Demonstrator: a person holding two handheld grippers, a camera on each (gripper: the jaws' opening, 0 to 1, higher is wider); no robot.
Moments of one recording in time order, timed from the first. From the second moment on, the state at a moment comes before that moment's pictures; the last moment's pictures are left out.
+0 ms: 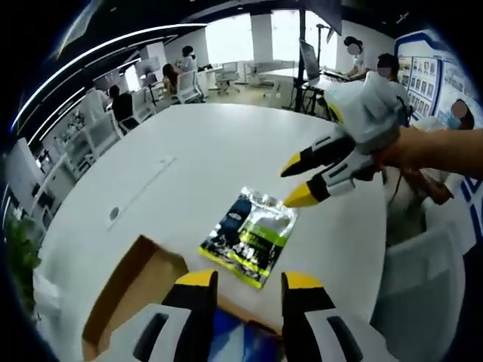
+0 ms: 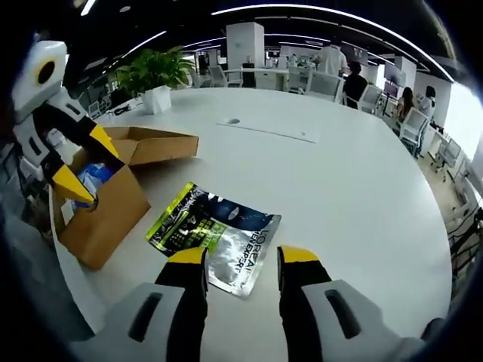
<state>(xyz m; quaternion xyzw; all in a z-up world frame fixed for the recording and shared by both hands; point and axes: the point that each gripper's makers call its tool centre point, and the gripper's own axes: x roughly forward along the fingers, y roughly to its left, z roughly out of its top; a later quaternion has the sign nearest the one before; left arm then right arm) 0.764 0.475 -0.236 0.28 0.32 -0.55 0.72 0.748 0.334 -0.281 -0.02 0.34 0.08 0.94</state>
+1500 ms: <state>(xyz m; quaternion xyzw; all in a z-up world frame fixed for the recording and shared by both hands) 0.765 0.570 -0.246 0.22 0.29 -0.58 0.73 0.756 0.437 -0.226 -0.06 0.31 0.20 0.93</state>
